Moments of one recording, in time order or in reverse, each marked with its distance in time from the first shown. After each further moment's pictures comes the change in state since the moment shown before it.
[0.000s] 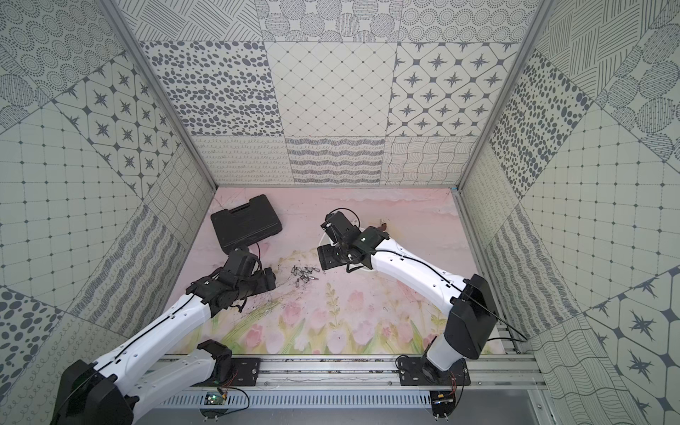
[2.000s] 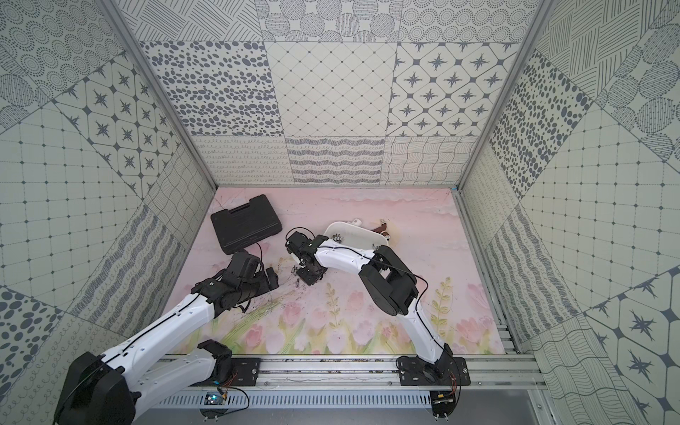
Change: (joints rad) left arm 0.000 0.042 -0.027 0.066 0.016 -0.098; right arm 0.070 0.574 0.264 0.007 0.002 -0.383
